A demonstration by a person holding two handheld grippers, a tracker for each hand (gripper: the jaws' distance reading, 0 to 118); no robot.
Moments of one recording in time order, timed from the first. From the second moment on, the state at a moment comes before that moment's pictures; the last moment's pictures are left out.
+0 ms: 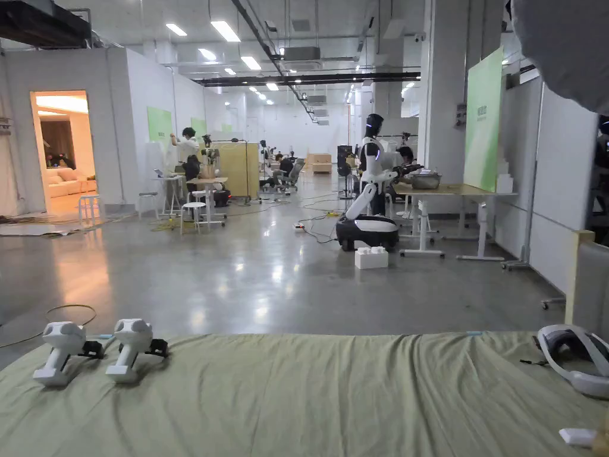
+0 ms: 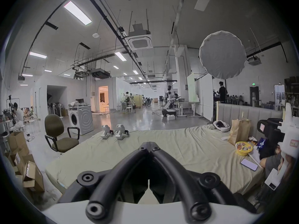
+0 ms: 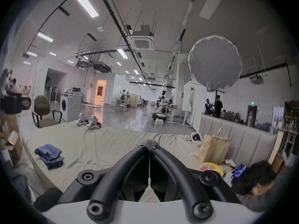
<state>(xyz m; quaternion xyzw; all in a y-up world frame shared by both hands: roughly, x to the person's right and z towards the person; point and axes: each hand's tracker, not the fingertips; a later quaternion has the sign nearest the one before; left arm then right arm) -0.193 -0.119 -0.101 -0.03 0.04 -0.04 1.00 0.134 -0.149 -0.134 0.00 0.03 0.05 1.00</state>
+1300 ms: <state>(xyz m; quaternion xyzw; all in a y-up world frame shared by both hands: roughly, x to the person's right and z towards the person) -0.196 -0.101 -0.109 0.01 -0.03 0.00 1.00 0.150 -0.120 -0.133 0.00 0.11 -0.04 0.99</state>
